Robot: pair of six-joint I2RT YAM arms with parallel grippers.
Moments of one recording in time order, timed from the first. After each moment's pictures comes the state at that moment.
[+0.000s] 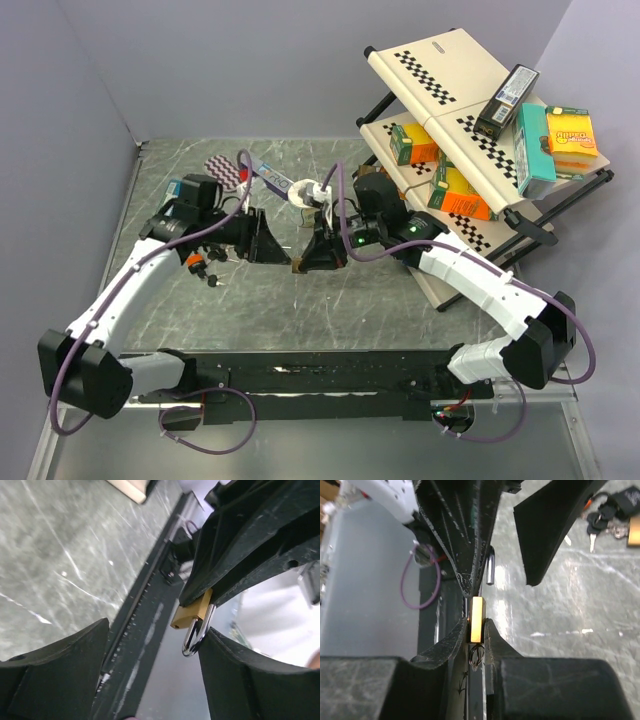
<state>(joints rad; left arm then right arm) -0.33 1.20 1.11 -0.61 1.01 -0.25 0.73 1.34 1.25 -0.40 -0.85 -0.05</state>
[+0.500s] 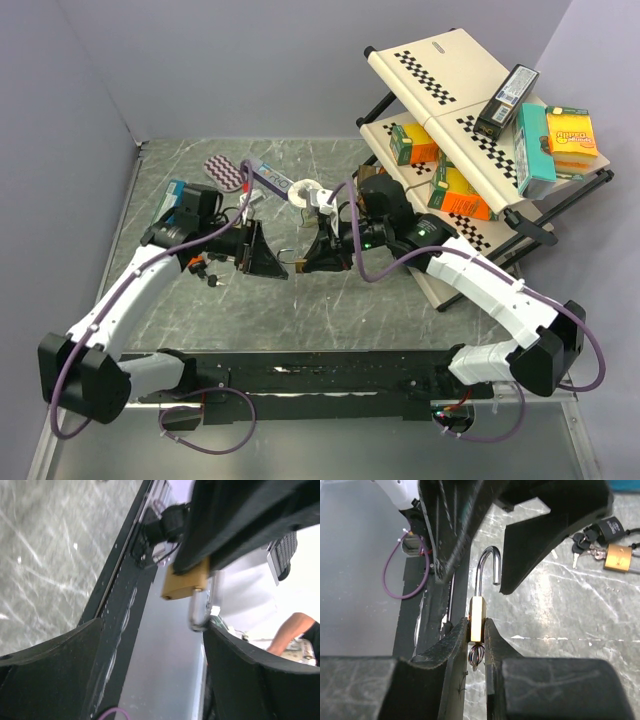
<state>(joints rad) -0.33 1.19 1.03 -0.63 1.18 -0.24 0.74 1.30 1.25 -0.46 -0.84 -0.25</state>
